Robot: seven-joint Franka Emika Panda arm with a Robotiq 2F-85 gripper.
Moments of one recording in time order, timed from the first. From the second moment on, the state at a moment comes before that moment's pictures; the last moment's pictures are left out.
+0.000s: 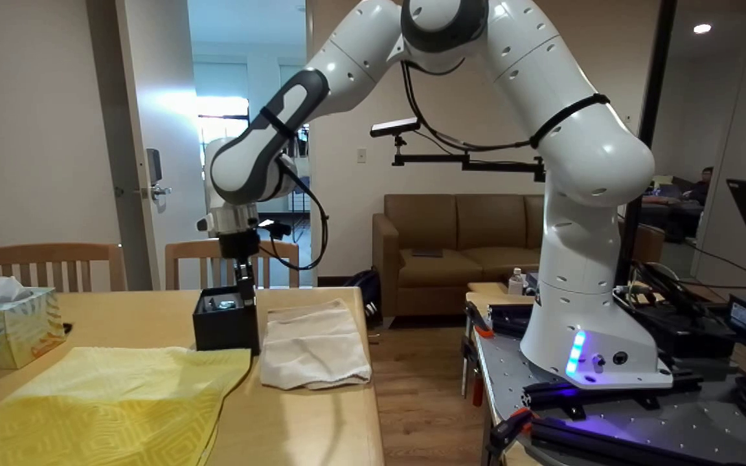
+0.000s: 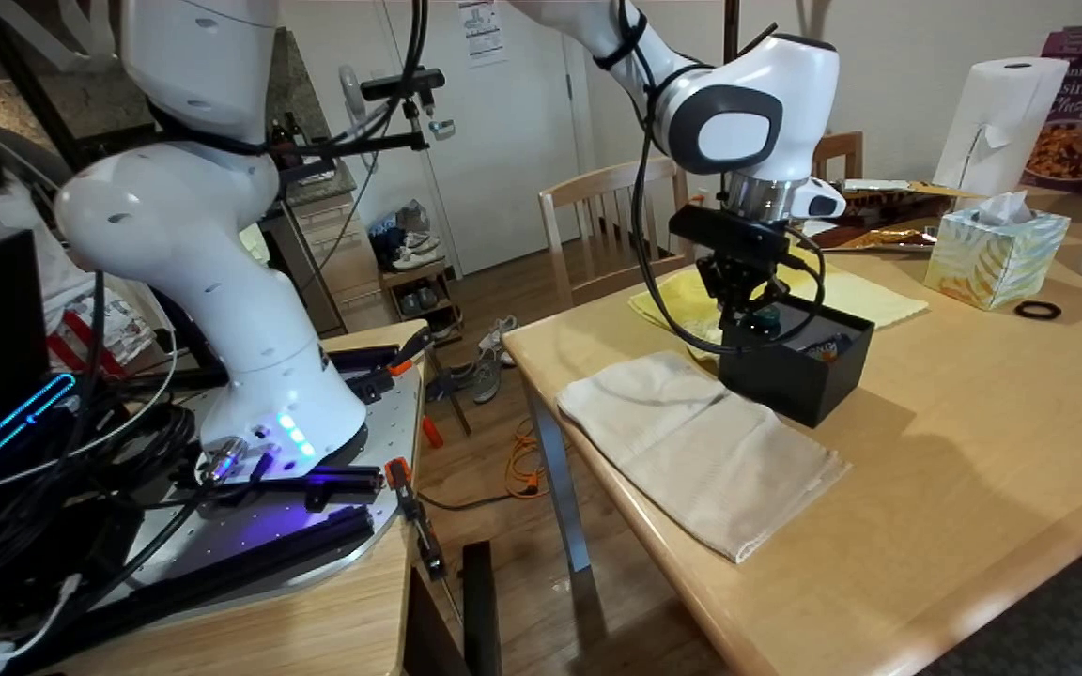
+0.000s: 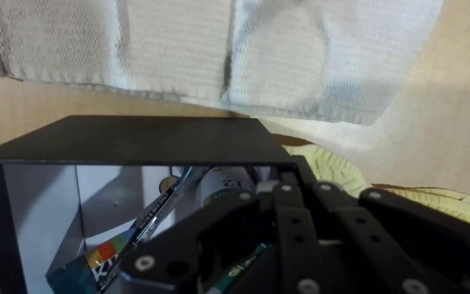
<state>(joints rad) -0.17 0.60 0.12 -1.83 0.03 2.29 -0.62</state>
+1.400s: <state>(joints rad) -0.12 0.55 0.06 -1.63 -0.09 2.22 -0.64</state>
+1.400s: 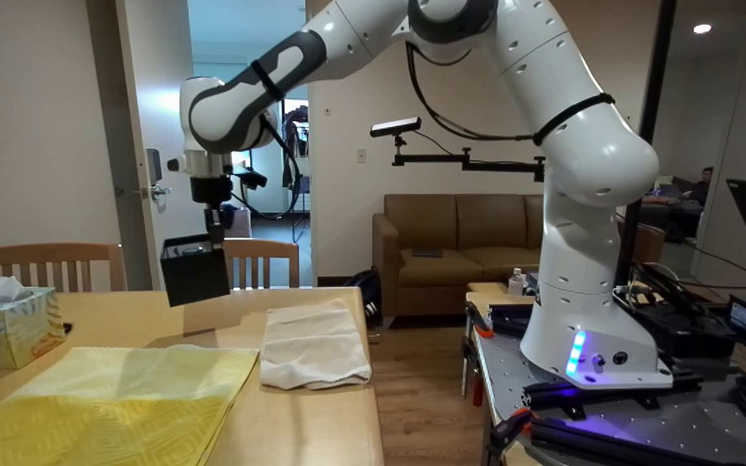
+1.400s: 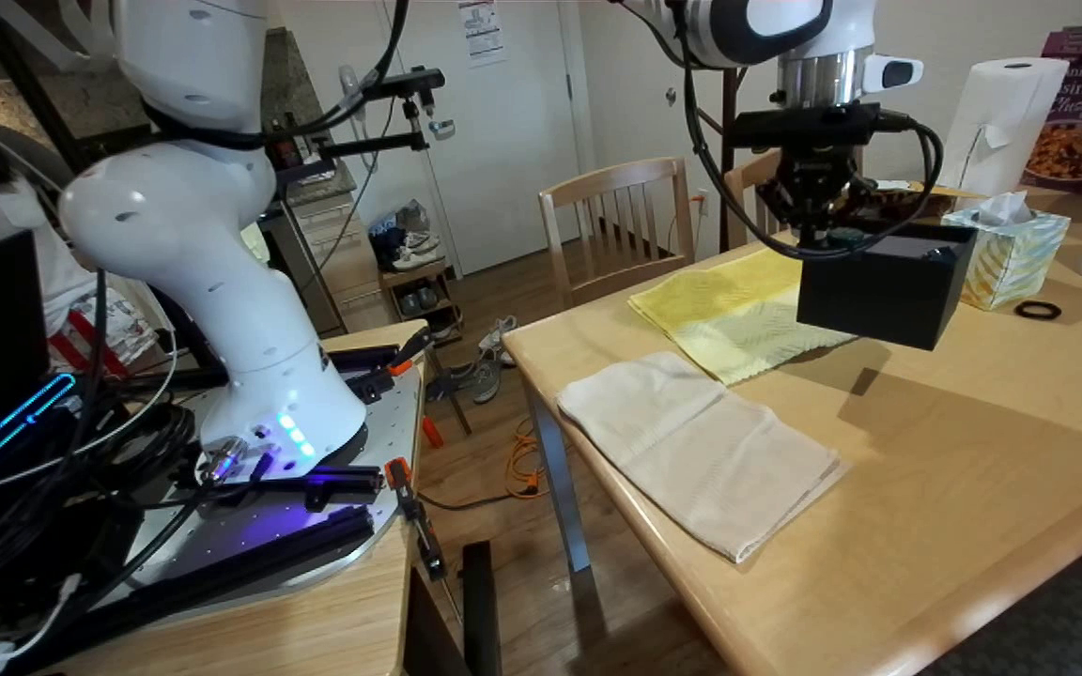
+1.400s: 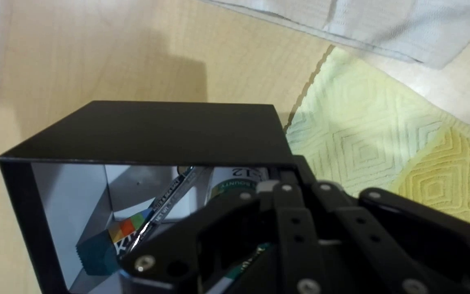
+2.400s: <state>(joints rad) -0.11 0.43 0.01 -1.65 -0.13 2.15 -0.64</state>
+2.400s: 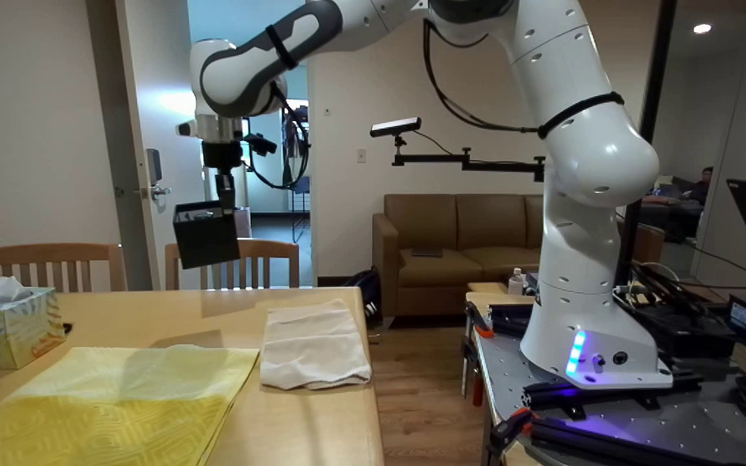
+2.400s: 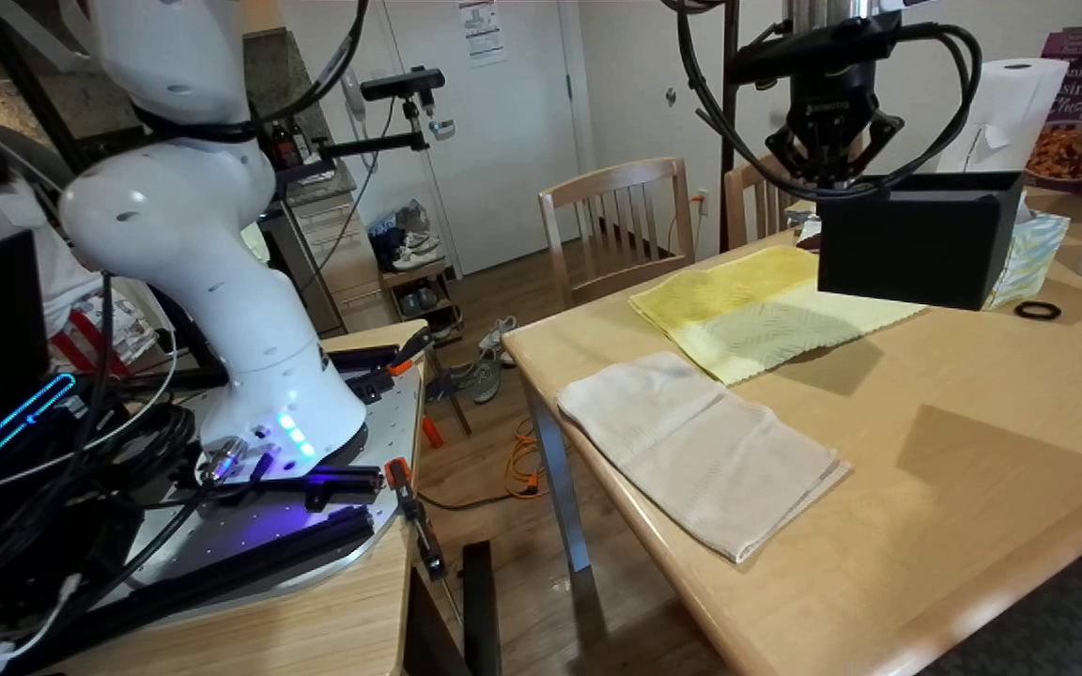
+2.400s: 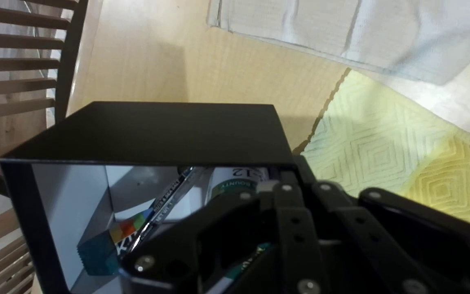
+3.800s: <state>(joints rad) -0.14 0.39 -0.01 -1.99 0.01 2.12 -0.54</state>
